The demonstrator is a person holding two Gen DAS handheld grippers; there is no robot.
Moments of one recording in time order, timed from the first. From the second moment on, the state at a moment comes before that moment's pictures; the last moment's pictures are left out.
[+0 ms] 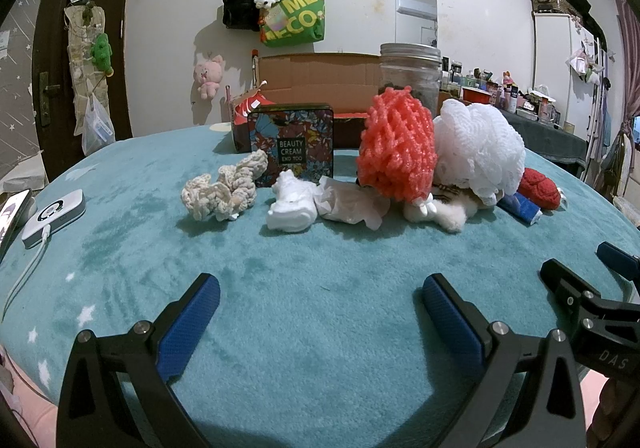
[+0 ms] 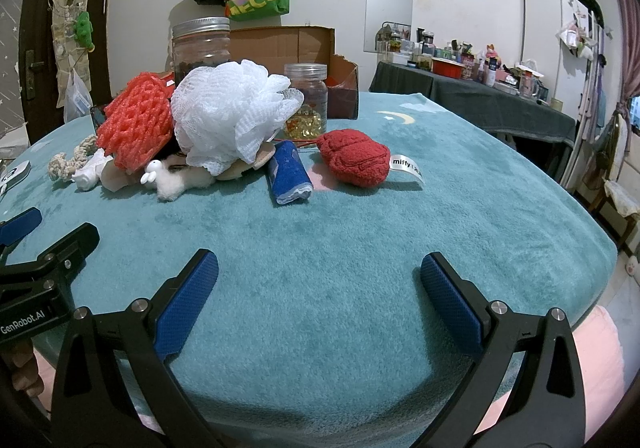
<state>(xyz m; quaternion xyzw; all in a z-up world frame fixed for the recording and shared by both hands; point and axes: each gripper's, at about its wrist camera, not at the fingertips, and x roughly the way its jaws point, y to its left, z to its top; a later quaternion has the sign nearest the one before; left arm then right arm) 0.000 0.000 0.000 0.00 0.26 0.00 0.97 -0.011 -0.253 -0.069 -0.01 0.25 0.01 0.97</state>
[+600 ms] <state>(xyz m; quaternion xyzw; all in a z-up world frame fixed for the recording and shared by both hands) 0.000 0.000 0.001 0.00 0.26 0.00 0.96 -0.010 -0.253 -0.069 -0.01 0.26 0.02 0.97</state>
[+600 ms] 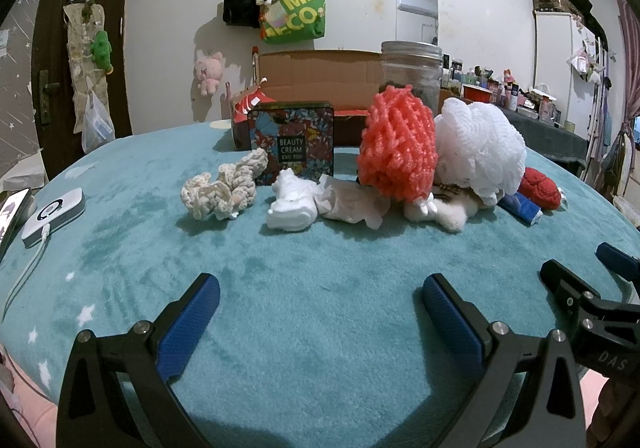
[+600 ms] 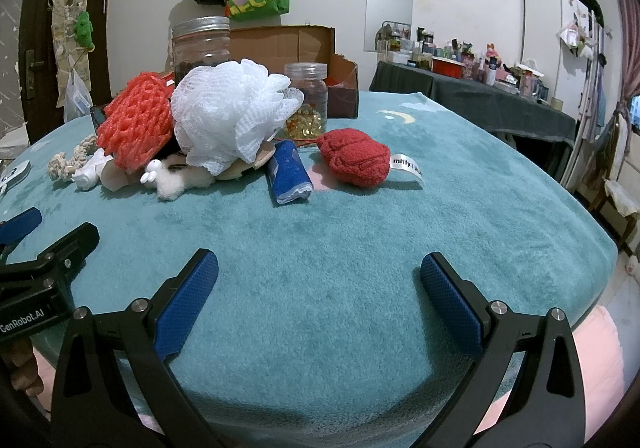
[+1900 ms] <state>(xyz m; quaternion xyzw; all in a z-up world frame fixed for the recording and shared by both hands) 0.095 -0.020 0.049 0.05 0.33 -0.16 0.93 0.126 -0.257 -0.001 0.04 0.32 0.28 0.90</state>
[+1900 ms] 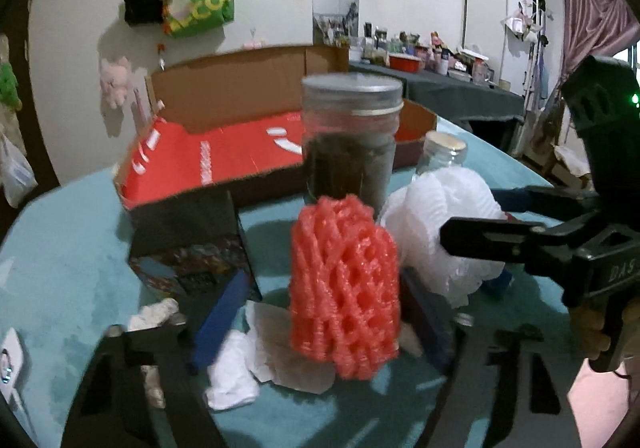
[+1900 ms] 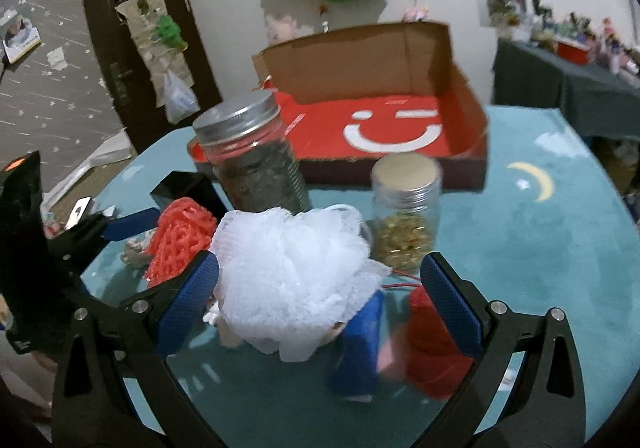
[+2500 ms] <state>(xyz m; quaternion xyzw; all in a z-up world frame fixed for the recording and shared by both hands) 0.078 -0.001 0.067 0.03 0.32 -0.16 0.93 0.074 -0.240 0.019 0.01 0.25 0.27 0.93</state>
